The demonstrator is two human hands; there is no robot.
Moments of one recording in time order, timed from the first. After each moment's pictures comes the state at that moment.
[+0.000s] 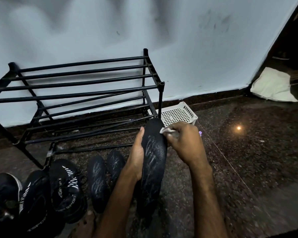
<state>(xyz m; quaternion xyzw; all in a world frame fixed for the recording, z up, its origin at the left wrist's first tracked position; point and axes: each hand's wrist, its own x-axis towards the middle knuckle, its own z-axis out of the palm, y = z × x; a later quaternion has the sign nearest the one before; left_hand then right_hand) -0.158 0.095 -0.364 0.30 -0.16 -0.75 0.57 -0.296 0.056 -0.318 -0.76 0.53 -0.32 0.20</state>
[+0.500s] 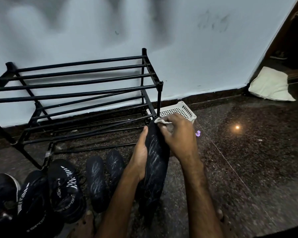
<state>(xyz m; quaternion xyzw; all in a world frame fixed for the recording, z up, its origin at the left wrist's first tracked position) -0.169 0.097 -0.358 0.29 -0.16 -0.76 0.55 -0.278 0.058 -0.304 -0.76 0.52 -0.36 0.16</state>
